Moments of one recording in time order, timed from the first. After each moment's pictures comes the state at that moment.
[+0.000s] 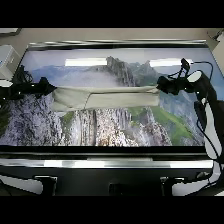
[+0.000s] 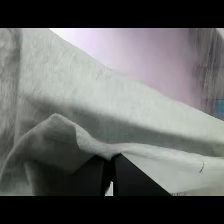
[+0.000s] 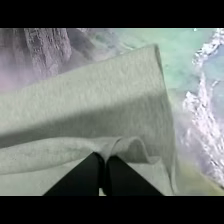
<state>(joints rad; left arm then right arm) 0.27 -1.71 1.46 0.68 -0.99 -1.32 -0.11 -1.69 1.50 -1.03 0.91 1.53</state>
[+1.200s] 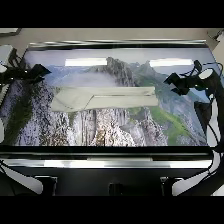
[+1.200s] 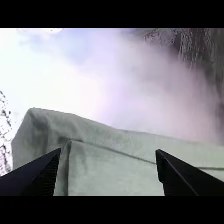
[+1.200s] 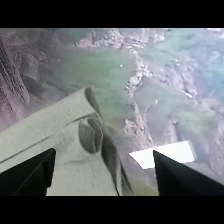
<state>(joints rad) 0.27 -1.87 1.94 0.97 -1.14 -1.46 -0.26 -1.82 1.68 -1.01 1.04 1.65</state>
